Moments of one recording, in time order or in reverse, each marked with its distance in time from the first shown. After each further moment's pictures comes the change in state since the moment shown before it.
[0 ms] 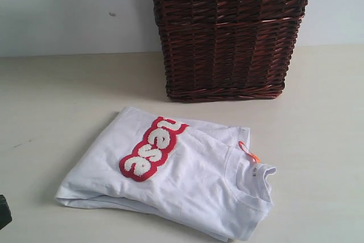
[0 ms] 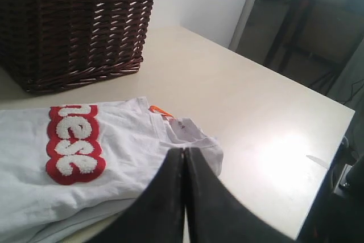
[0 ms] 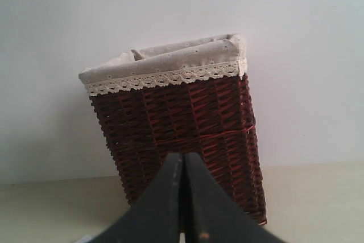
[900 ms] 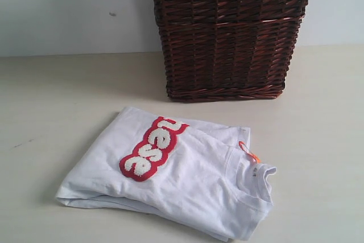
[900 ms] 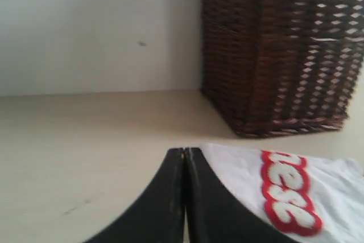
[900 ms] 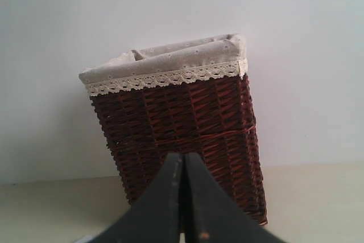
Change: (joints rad) left arm 0.626 -0.156 0.067 0.131 0.006 0.035; right arm 0.000 0.000 0.000 0.000 0.000 0.002
